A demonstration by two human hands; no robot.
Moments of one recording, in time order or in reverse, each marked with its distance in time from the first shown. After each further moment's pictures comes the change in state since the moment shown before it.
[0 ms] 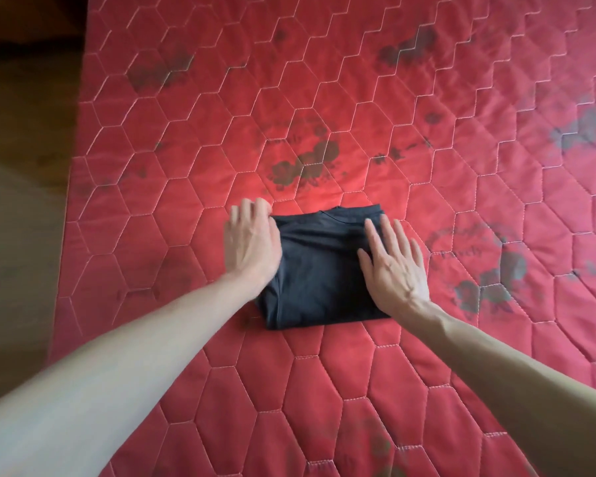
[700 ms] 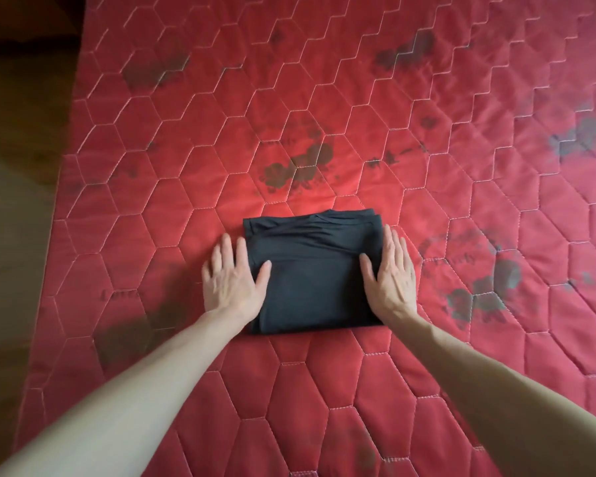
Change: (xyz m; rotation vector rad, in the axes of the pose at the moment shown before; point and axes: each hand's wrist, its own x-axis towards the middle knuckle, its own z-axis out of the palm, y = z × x) left_hand -0.050 -0.024 0.033 0.250 -0.357 -0.233; right_hand 0.005 0.021 0.026 0.423 0.104 0.140
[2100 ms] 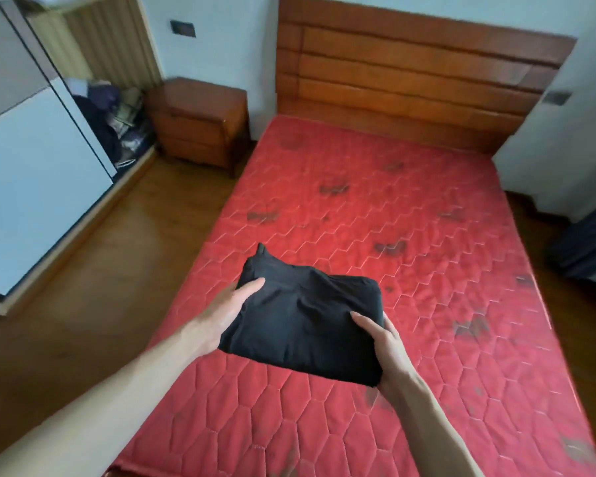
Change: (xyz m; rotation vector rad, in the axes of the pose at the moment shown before) left_hand -0.271 0.032 -0.439 -1.623 -0.229 -0.278; right_hand -0.156 -0.234 -0.423 1.027 -0.591 0.194
